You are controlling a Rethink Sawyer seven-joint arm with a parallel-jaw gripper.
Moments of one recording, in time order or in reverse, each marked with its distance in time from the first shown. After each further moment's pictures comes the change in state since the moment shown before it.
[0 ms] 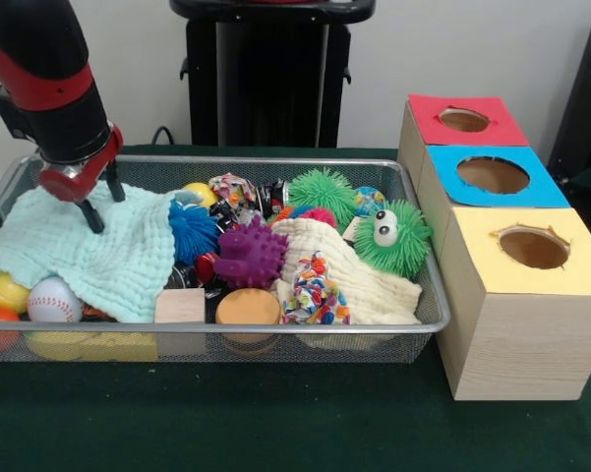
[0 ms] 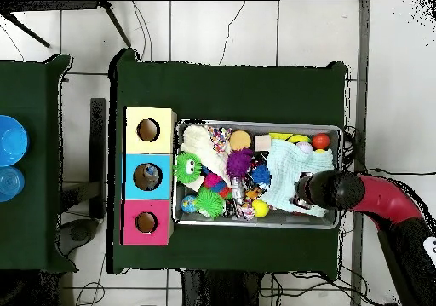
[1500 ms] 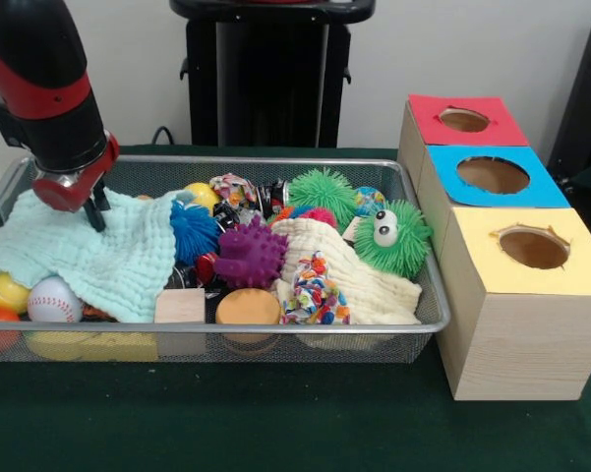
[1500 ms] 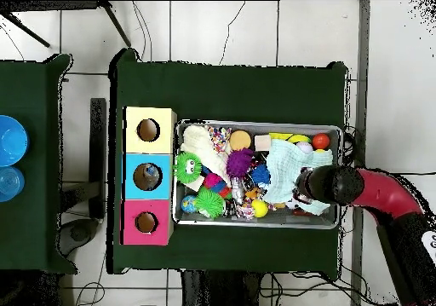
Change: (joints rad) arm 0.026 0.007 -0.012 -0.039 -0.001 0.000 0.000
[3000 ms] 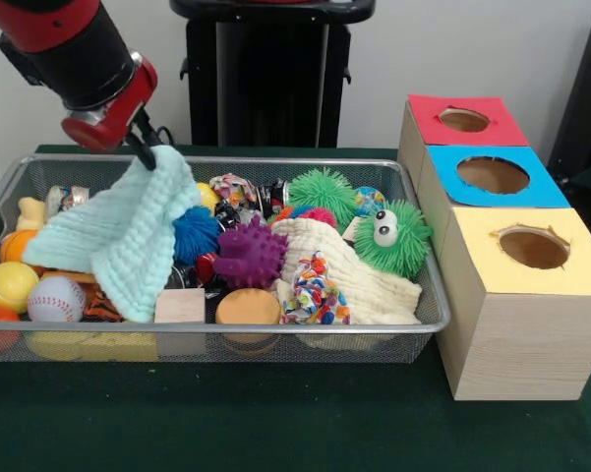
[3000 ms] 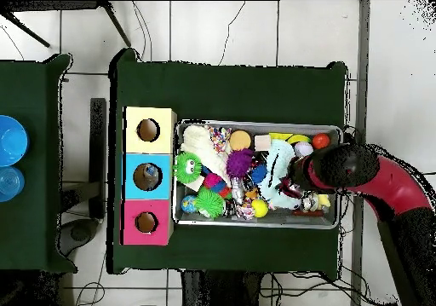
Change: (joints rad) arm 0.049 -0.118 0.016 0.036 0.353 0.218 0.000
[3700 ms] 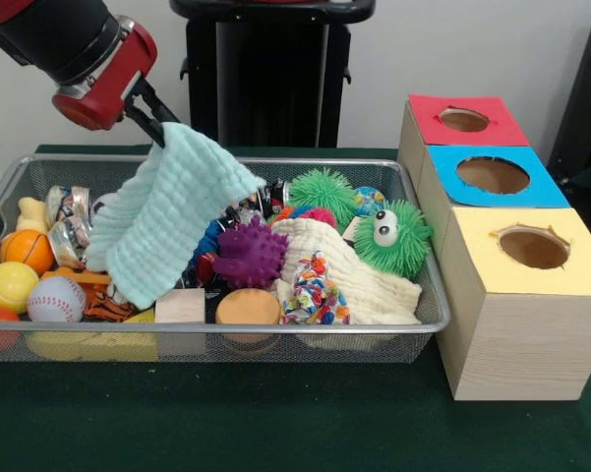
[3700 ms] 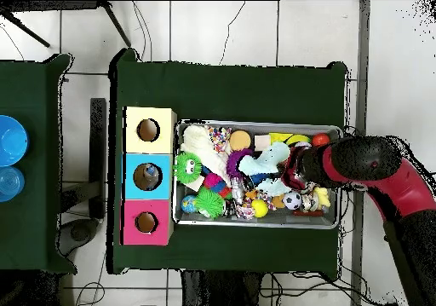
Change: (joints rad) arm -0.058 0.000 0.076 0.007 0.196 0.036 0.000
